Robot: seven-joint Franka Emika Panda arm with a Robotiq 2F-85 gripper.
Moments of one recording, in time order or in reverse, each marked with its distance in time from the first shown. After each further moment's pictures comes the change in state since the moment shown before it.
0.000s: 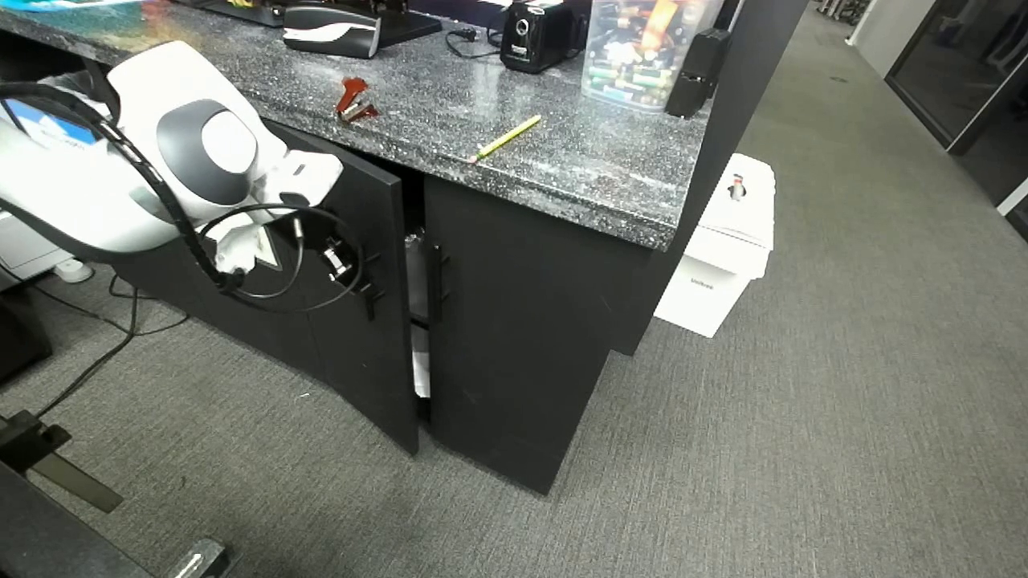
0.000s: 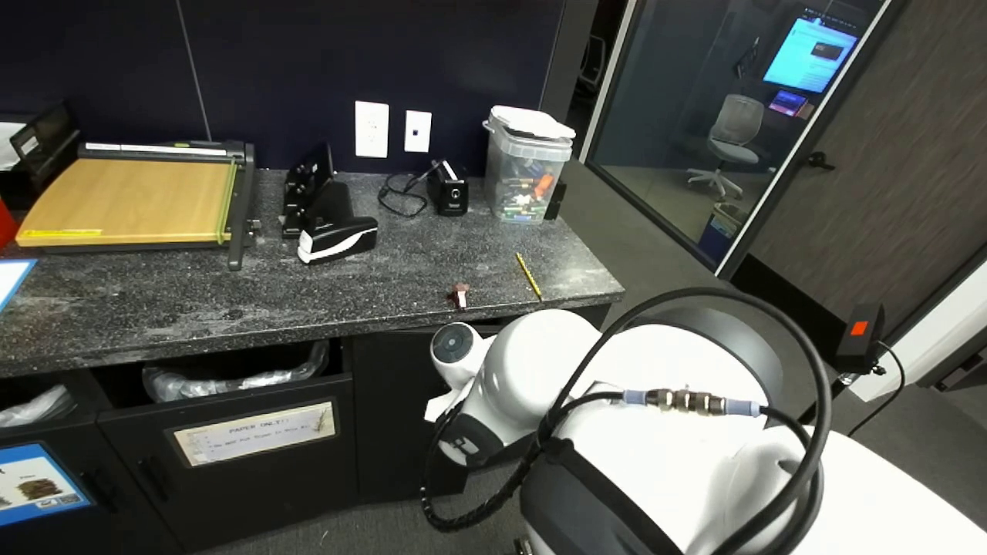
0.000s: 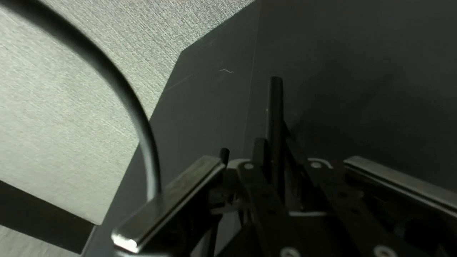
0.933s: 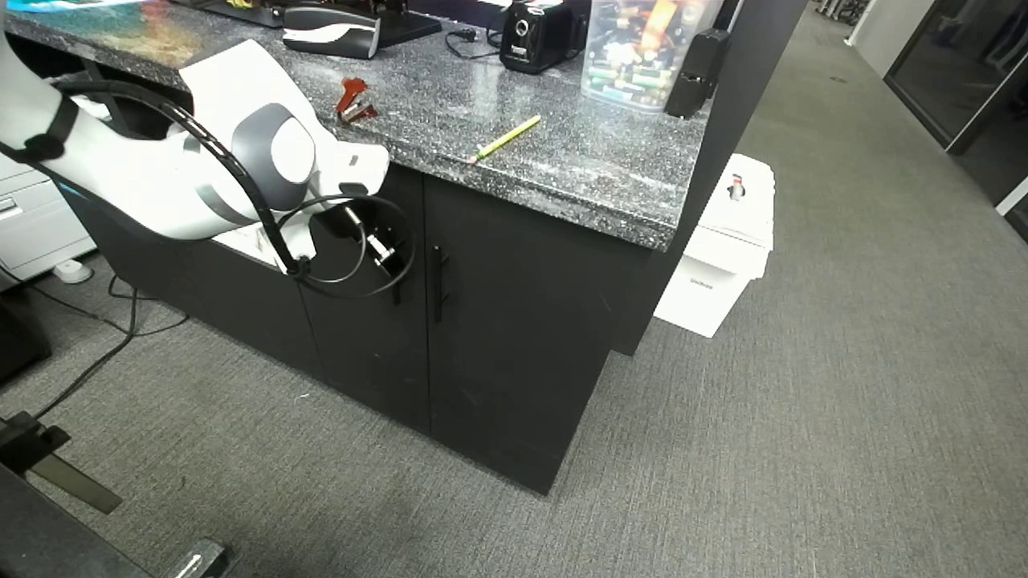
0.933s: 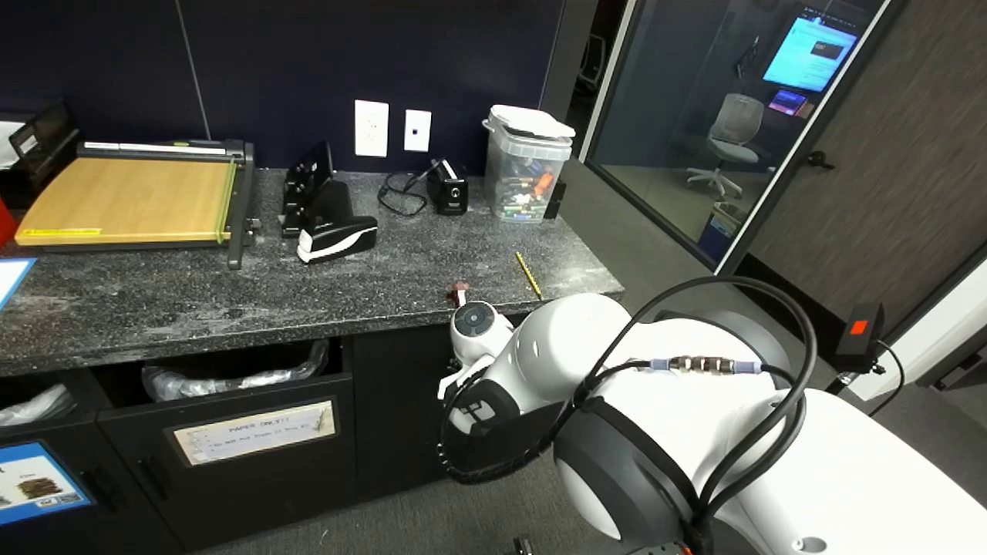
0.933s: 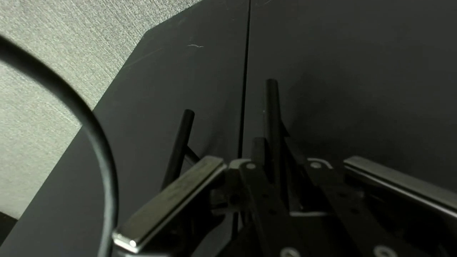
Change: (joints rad) arm -0.202 0.047 0.123 0.195 -0.005 0.017 -0.260
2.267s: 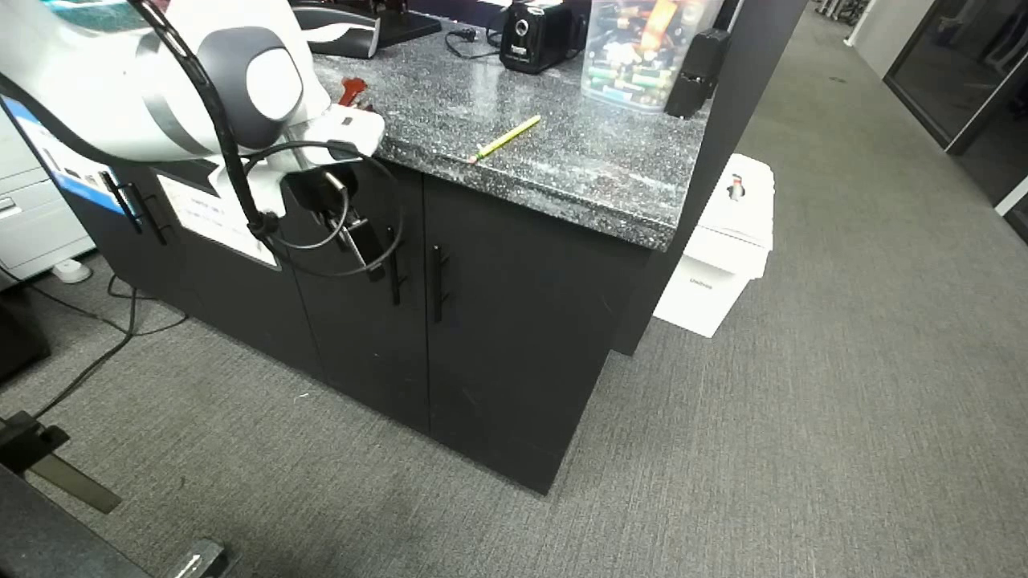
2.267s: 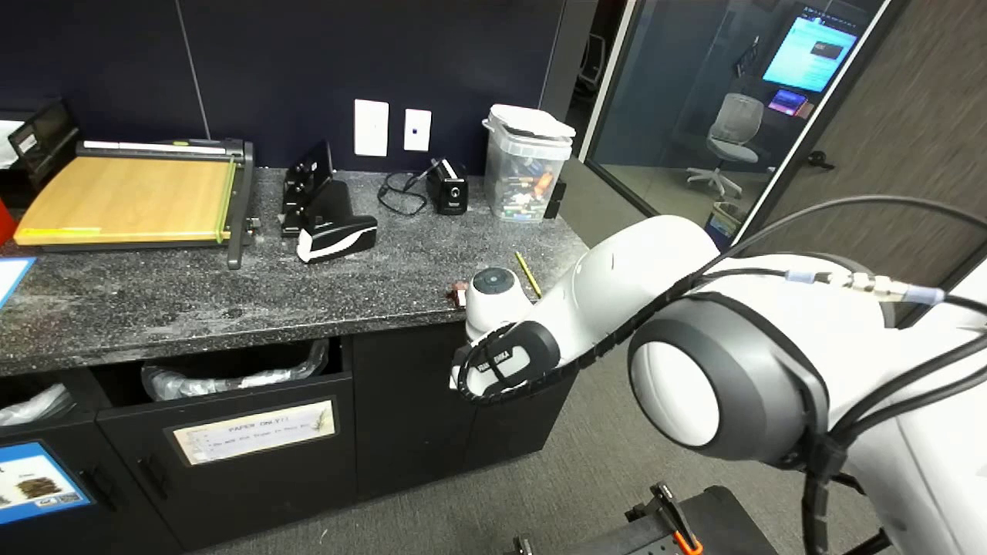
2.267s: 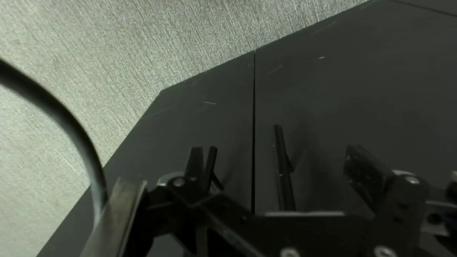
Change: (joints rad) arm -0.172 -0.273 0.238 -0.225 -0.101 -0.162 -0.138
